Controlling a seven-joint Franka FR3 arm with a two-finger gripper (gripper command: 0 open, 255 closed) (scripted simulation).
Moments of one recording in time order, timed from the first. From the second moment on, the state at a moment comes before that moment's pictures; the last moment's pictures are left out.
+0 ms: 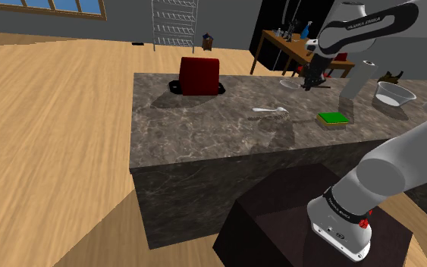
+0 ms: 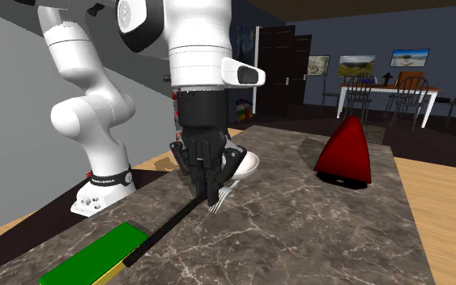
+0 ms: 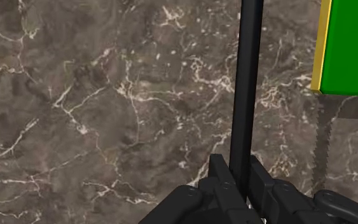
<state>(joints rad) -0.14 -0.23 -0.43 -2.33 -0.24 2.21 -1.58</state>
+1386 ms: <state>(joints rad) -0.14 -0.09 -0.46 -2.44 -0.21 2.46 -1.59</state>
